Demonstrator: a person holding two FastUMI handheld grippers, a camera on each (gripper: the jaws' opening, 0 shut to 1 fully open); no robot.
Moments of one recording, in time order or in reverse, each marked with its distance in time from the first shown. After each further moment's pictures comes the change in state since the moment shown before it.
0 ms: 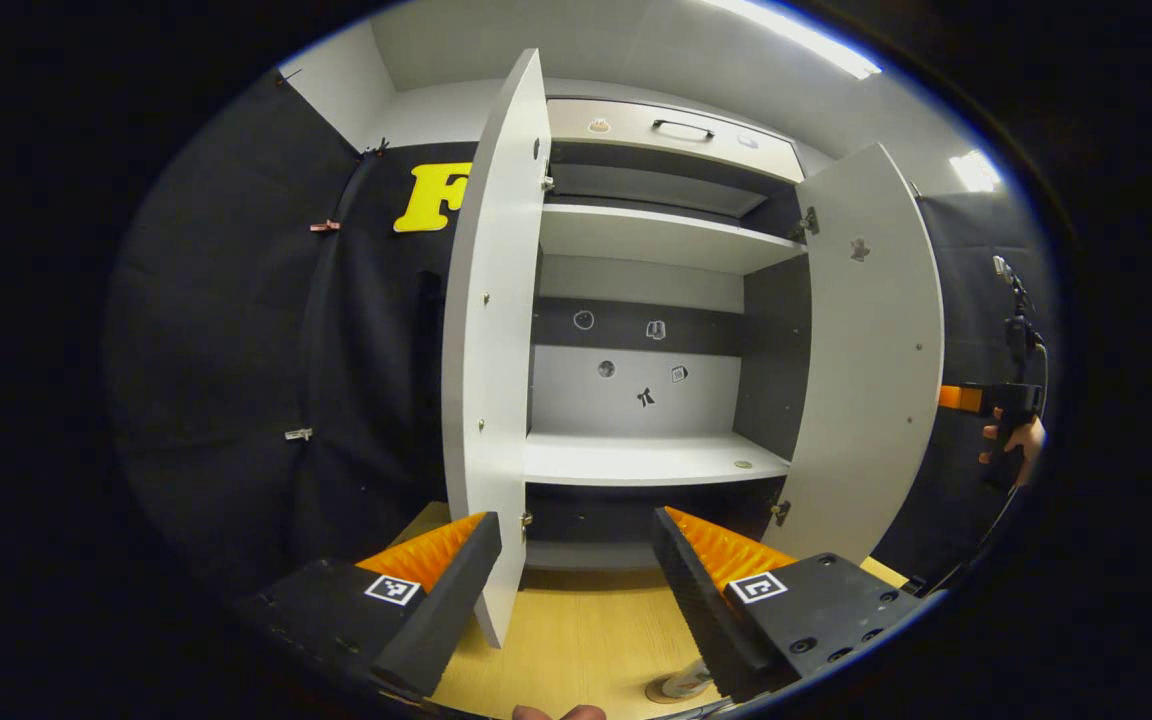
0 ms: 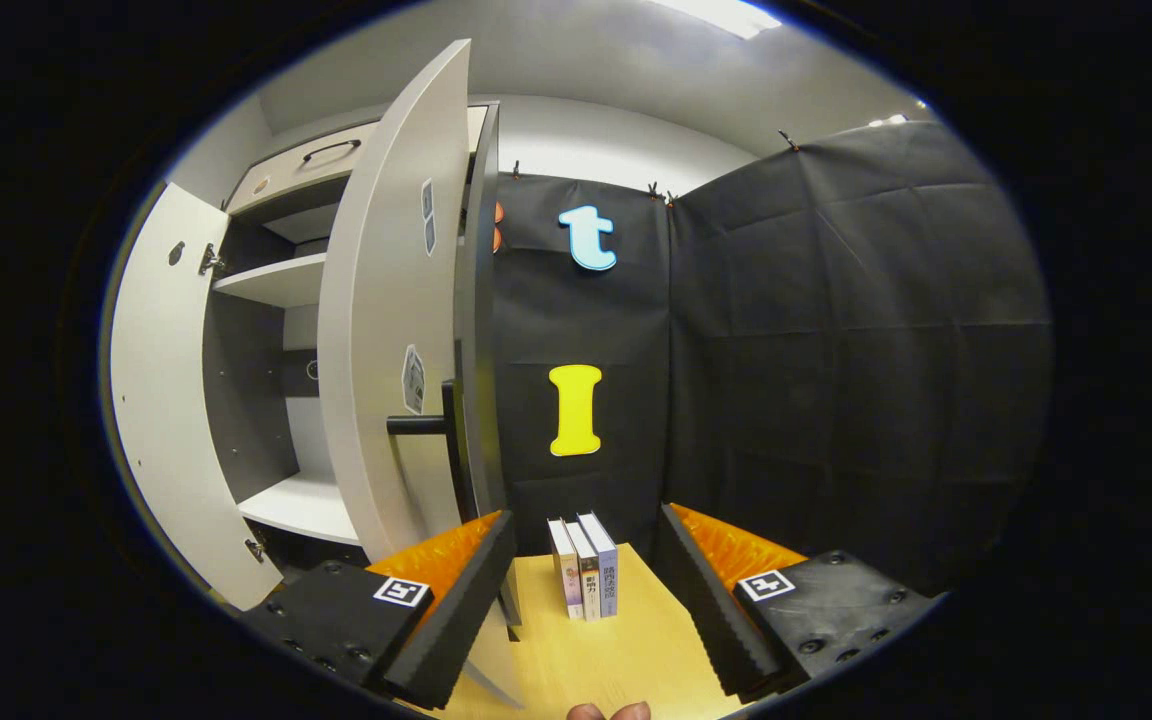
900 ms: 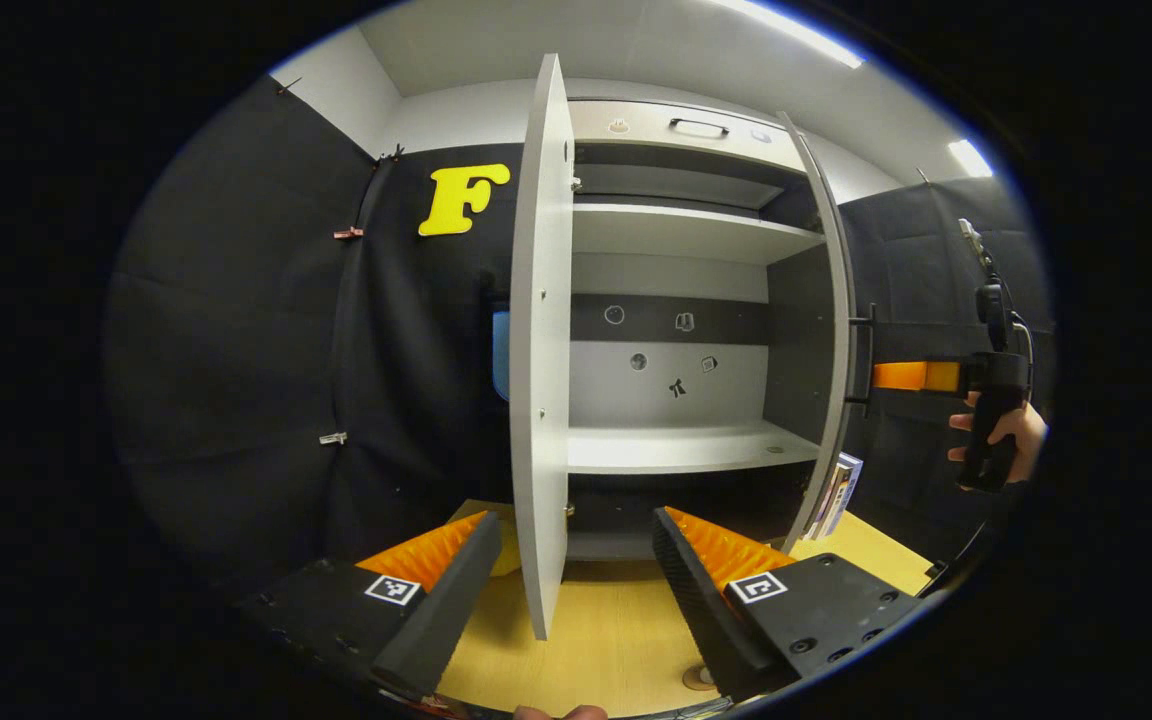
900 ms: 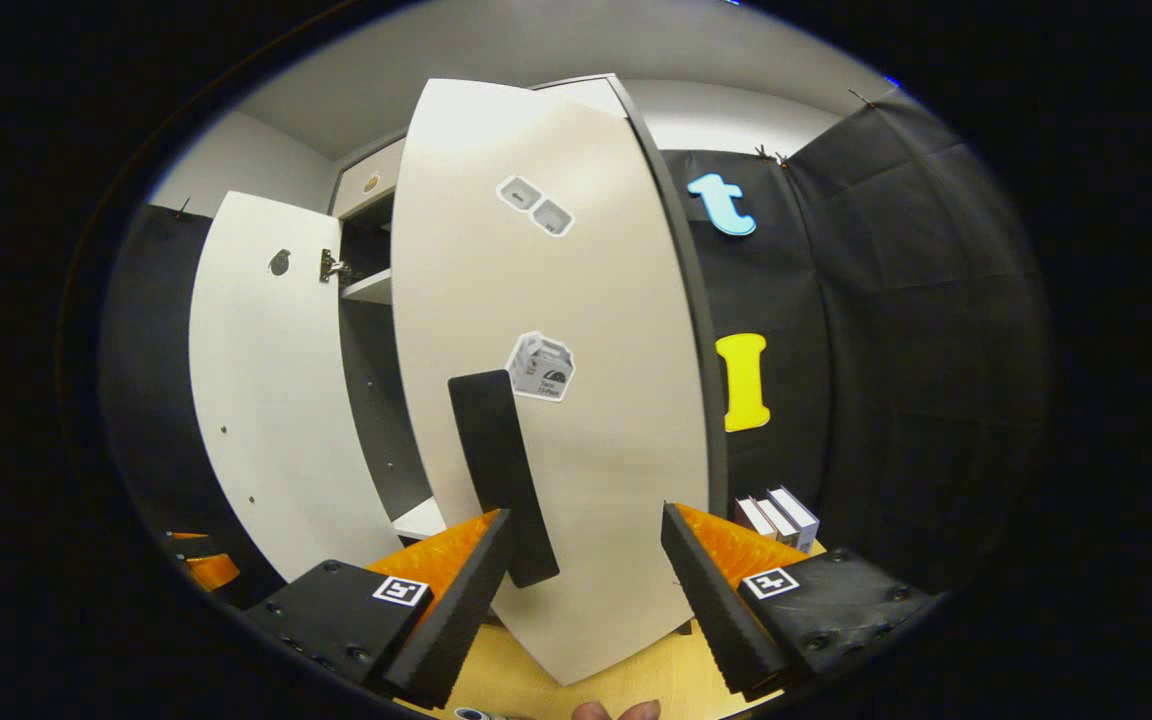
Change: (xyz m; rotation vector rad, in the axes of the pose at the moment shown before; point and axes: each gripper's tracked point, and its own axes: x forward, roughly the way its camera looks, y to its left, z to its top) left arm -0.022 0.036 -0.007 0.035 0.012 0.073; right arm -0.005 0.204 -0.031 0.077 0.076 0.392
